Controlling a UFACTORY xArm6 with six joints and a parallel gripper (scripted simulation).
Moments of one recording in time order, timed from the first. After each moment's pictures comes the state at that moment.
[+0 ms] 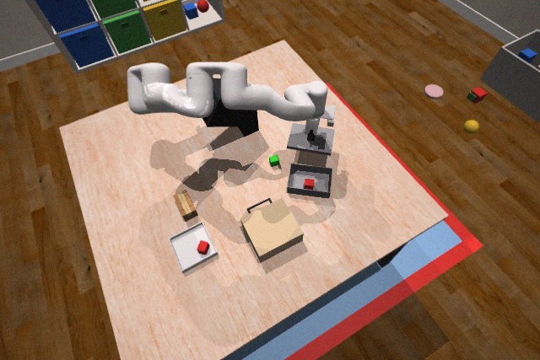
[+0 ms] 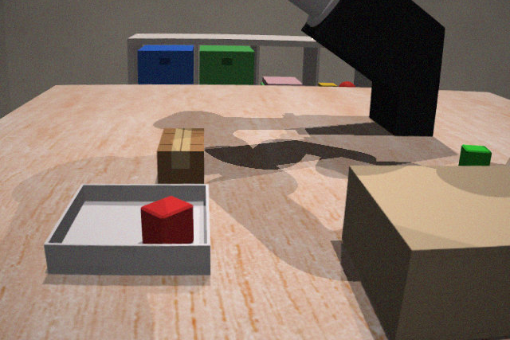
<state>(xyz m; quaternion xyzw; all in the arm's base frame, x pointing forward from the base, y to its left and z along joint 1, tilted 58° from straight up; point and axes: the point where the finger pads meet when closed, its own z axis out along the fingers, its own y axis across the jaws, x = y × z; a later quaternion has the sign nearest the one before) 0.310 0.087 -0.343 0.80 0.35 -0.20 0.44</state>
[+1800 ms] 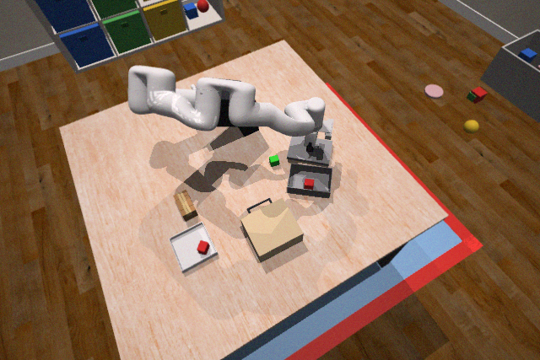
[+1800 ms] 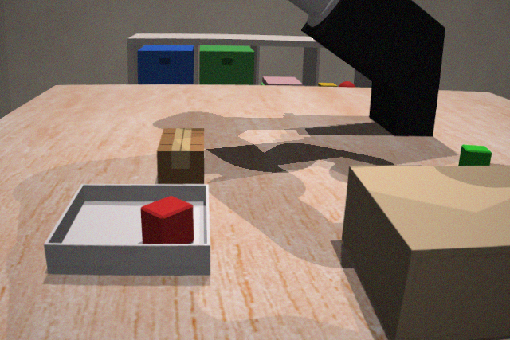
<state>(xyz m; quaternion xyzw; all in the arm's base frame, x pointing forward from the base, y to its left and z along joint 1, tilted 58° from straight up) 0.310 0.015 -0.388 0.80 0.35 -0.20 0.44</state>
